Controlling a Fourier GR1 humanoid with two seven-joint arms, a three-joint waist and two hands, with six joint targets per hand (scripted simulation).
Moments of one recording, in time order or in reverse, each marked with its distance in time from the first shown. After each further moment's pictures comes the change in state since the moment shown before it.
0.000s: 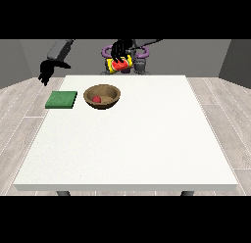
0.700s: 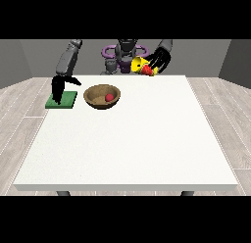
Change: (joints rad) left arm 0.159 0.032 0.485 -0.199 0.644 0.218 -0.239; right arm -0.052 0.009 -0.063 -0.024 -0.063 -0.069 0.008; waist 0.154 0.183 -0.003
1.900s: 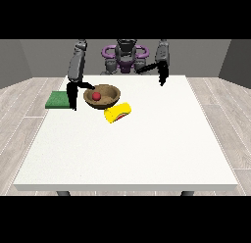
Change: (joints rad) left arm 0.120 -0.032 0.189 0.056 0.561 -0.062 -0.276; right arm -0.044 0.181 0.116 0.011 0.042 -0.058 -0.017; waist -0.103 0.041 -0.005
